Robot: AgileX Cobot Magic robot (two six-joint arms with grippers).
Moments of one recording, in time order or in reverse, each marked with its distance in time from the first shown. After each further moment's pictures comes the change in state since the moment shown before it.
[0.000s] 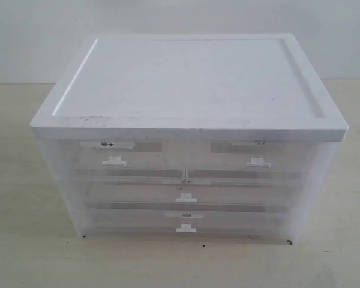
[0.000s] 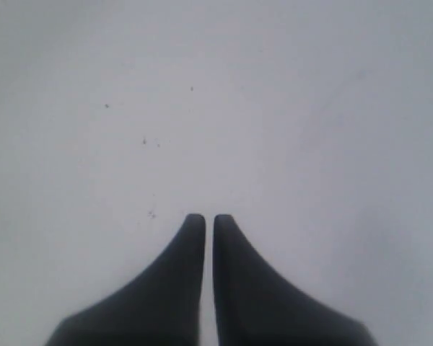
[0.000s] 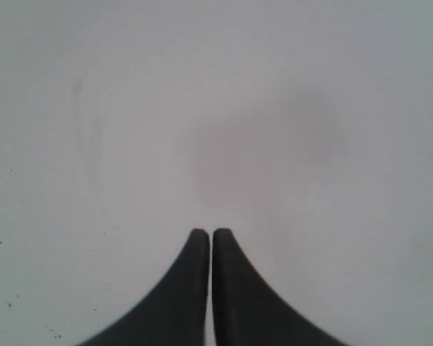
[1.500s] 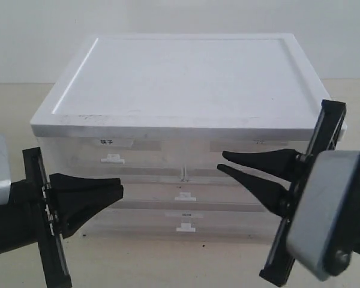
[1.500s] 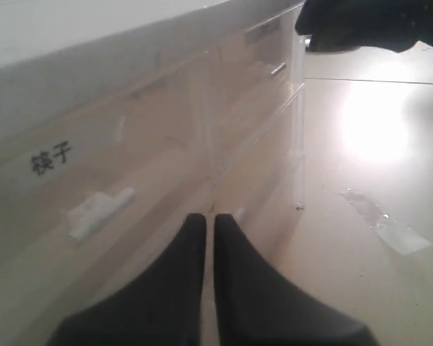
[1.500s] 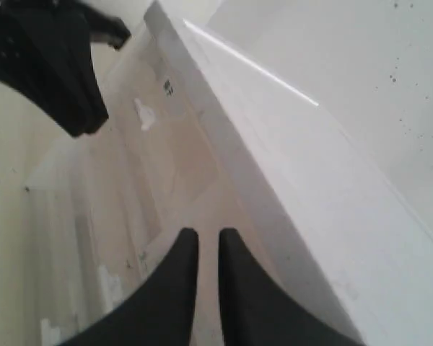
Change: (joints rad) left arm -0.295 1.520 -0.188 0.939 -0.818 0.583; right arm 0.623 1.085 -0.240 -0.437 -0.146 -0.814
